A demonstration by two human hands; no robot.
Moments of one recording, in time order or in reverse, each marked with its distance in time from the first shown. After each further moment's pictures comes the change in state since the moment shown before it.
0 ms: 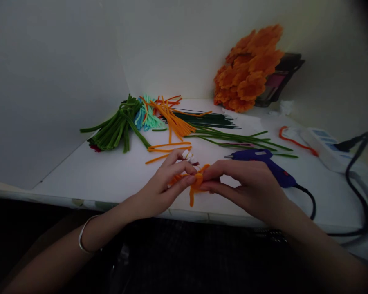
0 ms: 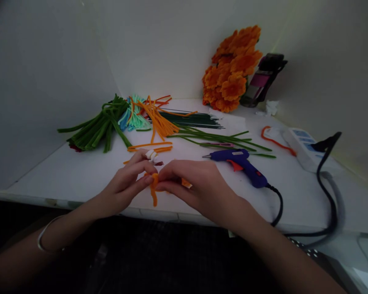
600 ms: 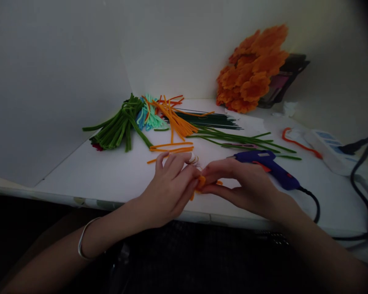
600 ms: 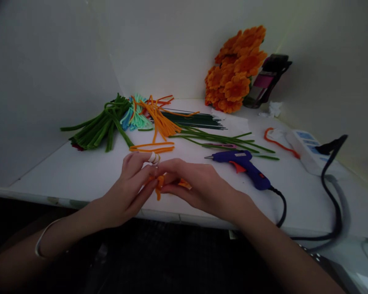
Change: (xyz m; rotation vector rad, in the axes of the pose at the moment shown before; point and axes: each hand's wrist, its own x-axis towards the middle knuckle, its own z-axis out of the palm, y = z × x) left_hand -0.004 0.012 0.006 0.531 0.003 0.059; right_hand -0.003 0.018 0.008 0.085 -0.073 -0.038
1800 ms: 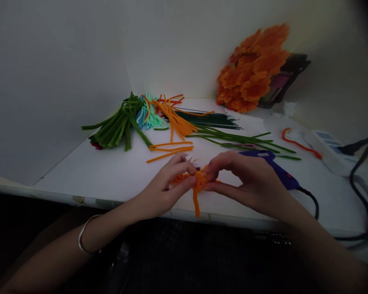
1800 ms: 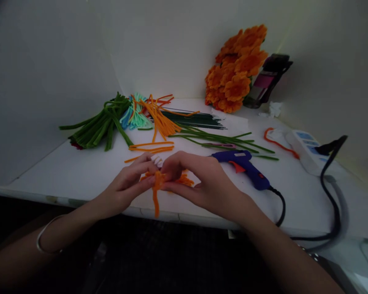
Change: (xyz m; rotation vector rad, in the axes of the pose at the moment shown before) left_hand 0.004 -0.008 0.002 -0.576 -0.029 -0.171; right_hand 0.004 -0.004 -0.005 0.185 0.076 0.087
